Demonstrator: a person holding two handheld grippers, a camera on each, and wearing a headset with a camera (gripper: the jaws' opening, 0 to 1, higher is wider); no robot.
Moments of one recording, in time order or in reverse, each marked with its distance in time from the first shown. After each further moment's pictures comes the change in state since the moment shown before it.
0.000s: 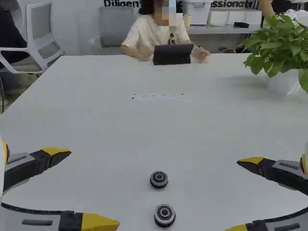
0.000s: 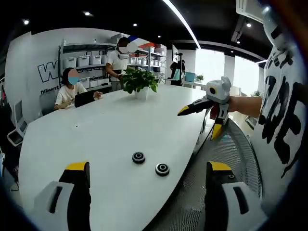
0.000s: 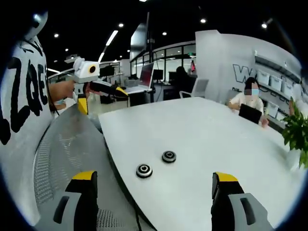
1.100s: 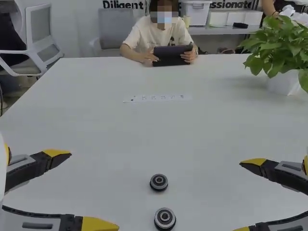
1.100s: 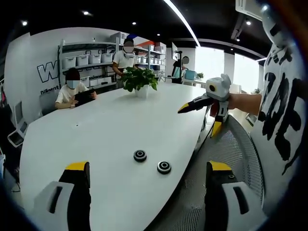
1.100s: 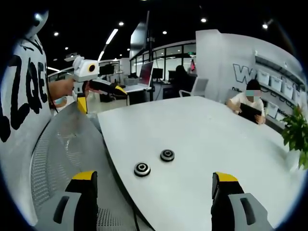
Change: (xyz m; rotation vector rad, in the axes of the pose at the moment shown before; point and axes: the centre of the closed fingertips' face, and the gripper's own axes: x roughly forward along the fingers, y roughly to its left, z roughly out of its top) left arm 0.001 0.002 -0.002 0.005 0.006 -0.004; right arm 0.001 -0.002 -0.001 0.004 0.000 -0.002
